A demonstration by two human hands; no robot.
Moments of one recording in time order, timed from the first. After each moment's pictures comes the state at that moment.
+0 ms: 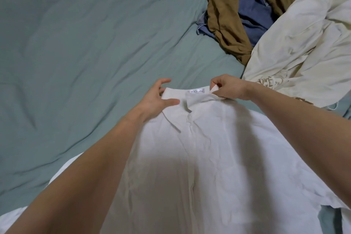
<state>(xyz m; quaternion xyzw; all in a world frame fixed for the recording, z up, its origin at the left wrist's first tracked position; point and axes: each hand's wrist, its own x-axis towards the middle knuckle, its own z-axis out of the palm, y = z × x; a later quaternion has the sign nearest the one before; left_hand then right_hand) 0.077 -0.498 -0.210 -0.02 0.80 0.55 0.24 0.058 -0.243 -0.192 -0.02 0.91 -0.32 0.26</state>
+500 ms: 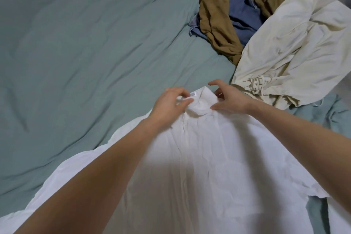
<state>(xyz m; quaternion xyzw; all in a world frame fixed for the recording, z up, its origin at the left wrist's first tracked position) 0.096 -0.453 -0.219 0.18 0.90 0.39 0.08 0.105 -0.224 -0.199 0.00 0.91 -0.36 0.21</state>
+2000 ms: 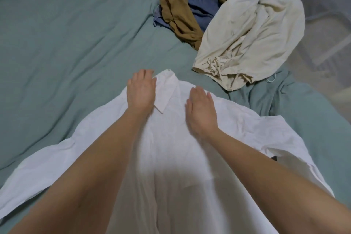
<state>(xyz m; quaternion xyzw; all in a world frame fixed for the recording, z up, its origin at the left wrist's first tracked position) 0.117 -0.395 -0.229 0.12 0.98 0.13 -0.07 0.212 -0.233 -0.252 0.09 0.98 -0.18 -0.01</state>
